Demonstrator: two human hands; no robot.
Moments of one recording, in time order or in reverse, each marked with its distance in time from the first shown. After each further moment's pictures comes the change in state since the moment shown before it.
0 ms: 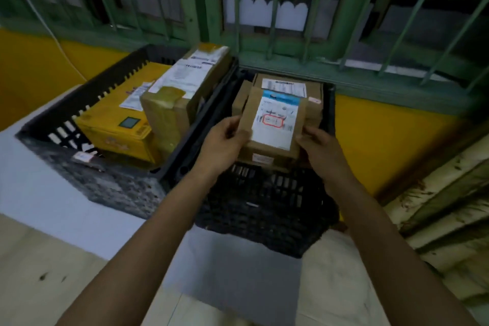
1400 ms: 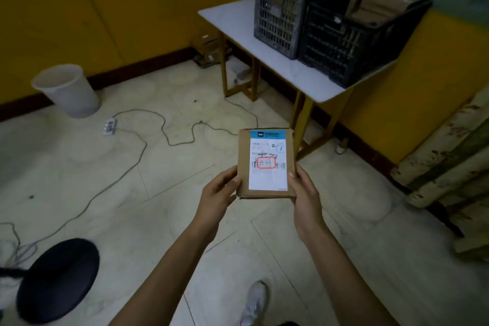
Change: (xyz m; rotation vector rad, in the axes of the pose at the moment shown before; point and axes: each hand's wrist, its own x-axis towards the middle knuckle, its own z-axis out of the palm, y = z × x) left_hand -0.881 -0.063 0.231 -0.365 0.630 -0.287; right_hand -0.710 0.258 -0.217 0.183 -0.602 0.089
